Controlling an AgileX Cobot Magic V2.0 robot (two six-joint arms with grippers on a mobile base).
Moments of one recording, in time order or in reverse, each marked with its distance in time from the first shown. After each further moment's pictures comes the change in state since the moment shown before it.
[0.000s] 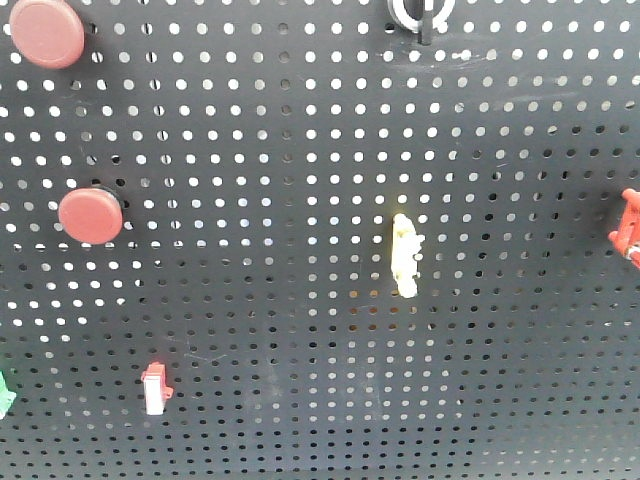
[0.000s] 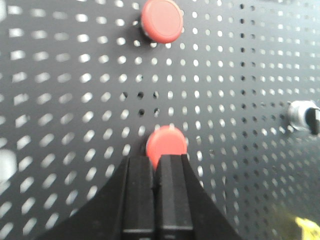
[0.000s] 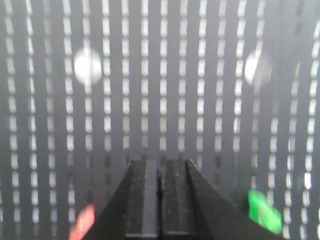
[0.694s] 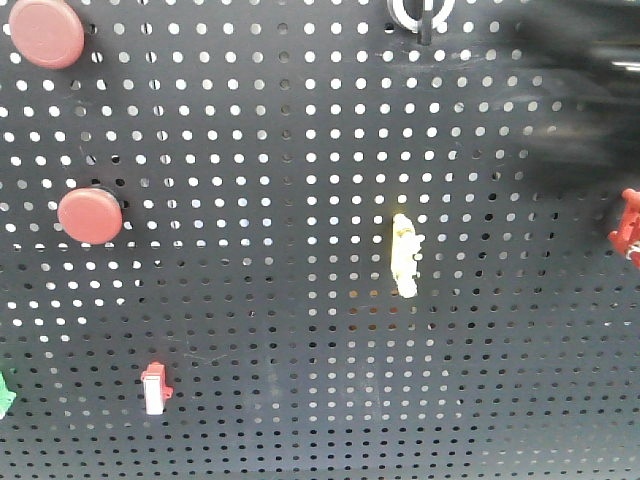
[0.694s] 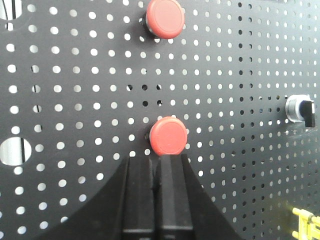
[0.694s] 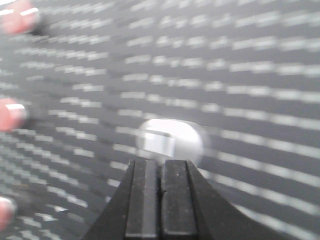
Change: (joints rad) left arm 0.000 -0.036 0.012 0.000 0.035 0.000; right arm 0.615 0.383 -0.338 -0.158 -0.051 0.000
